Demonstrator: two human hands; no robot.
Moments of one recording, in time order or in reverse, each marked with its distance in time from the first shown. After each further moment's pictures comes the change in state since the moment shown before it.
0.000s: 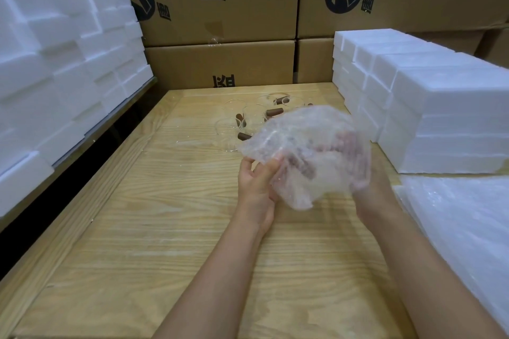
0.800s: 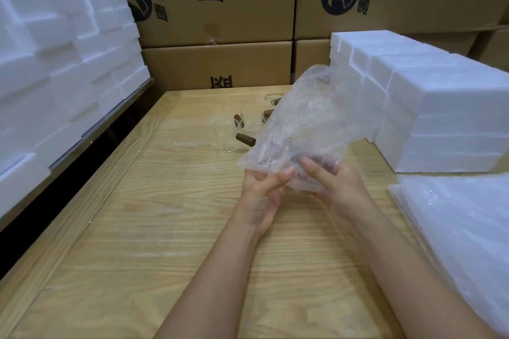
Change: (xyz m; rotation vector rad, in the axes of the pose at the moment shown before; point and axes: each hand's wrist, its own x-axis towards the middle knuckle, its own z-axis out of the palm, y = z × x) left_hand -0.002 -0.001 -0.005 -0.044 -0.250 -0.042; right_hand 0.000 0.024 0.008 -0.087 -0.066 0.127
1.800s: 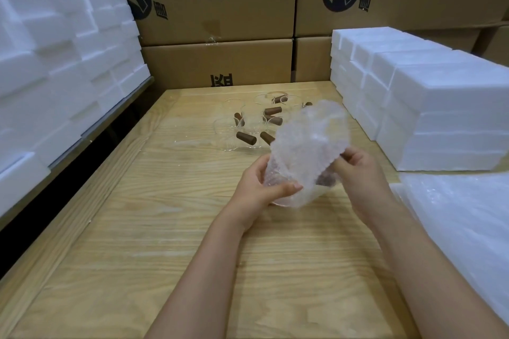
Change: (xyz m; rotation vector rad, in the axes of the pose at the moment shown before) left_hand 0.004 0.009 -0.022 0.593 -0.070 0.002; right_hand 0.003 -0.015 -0.017 -0.284 0.065 -0.254
